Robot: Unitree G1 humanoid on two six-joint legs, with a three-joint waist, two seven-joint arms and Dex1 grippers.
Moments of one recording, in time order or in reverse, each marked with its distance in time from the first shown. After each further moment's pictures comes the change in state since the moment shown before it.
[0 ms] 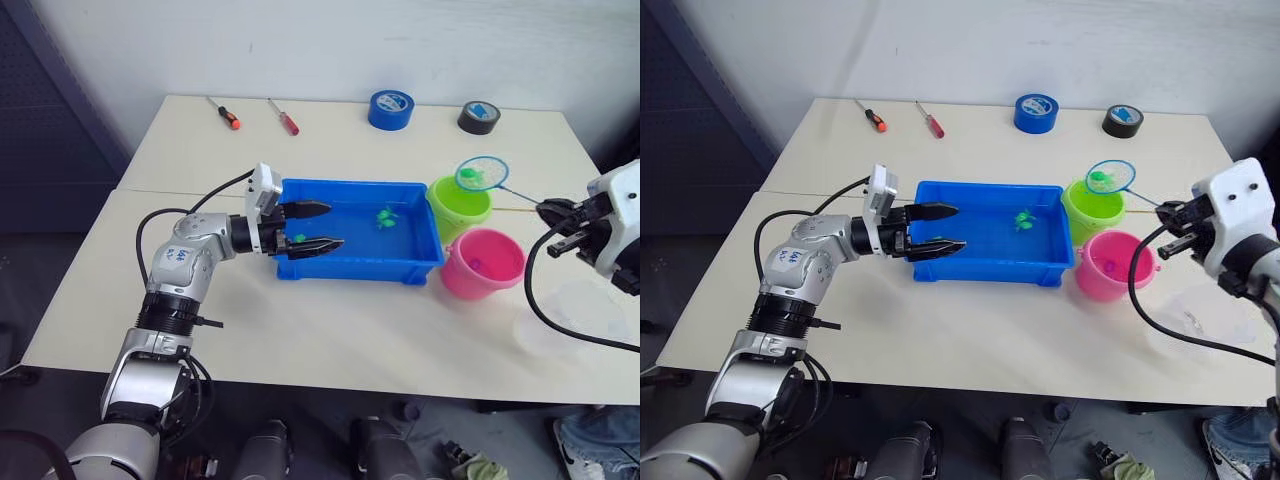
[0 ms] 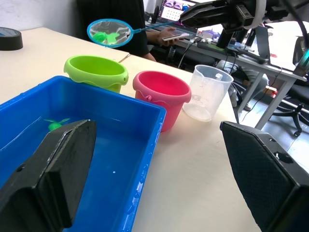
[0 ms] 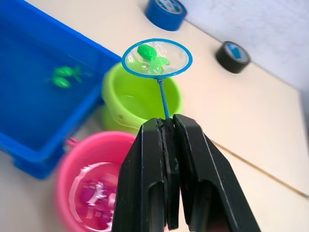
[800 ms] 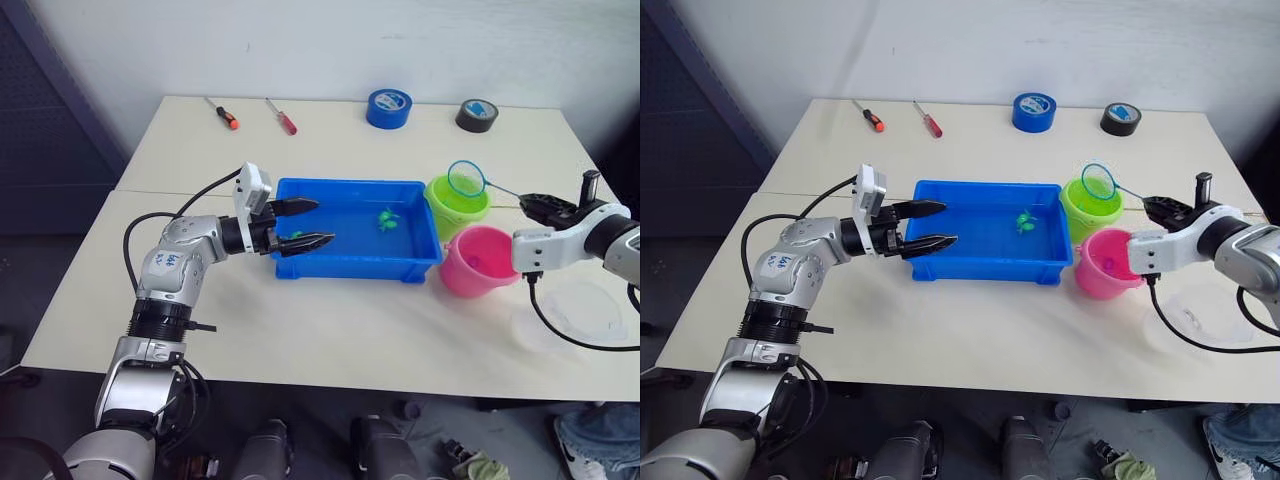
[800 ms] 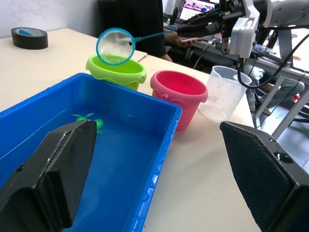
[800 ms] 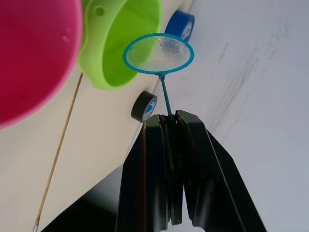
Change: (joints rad) left arm 0.043 0.022 0.039 -0.051 -0.003 0.020 0.056; right arm -0.128 -0.327 0.489 0.511 -0.890 -1.114 -0.209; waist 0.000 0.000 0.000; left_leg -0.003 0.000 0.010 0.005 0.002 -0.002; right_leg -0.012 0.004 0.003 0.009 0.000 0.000
